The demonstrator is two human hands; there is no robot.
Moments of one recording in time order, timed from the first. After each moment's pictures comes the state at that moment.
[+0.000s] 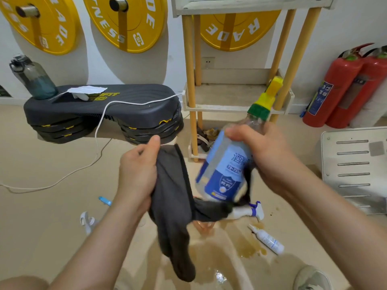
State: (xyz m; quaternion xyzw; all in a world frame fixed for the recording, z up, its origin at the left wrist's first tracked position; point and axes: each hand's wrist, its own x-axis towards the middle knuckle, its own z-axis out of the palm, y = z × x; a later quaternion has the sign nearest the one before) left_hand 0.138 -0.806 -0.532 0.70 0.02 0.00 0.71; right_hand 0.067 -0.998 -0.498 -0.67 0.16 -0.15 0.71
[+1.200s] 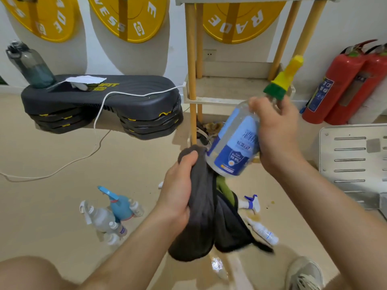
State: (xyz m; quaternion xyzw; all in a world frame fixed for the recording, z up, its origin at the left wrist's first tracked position) left_hand 0.085 -0.846 -0.555 0.54 0.08 -0.25 0.80; right_hand 0.079 -1.004 -0.498 -0.60 0.16 -0.35 0.70
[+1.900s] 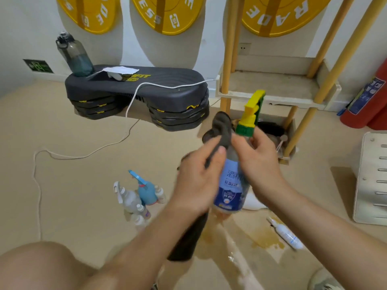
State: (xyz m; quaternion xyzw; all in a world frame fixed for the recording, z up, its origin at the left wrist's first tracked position) left_hand 0.083 -0.796 -0.555 0.80 -0.18 0.02 0.57; right_hand 0.082 -0.930 -0.559 -0.71 0.13 -0.21 0.66
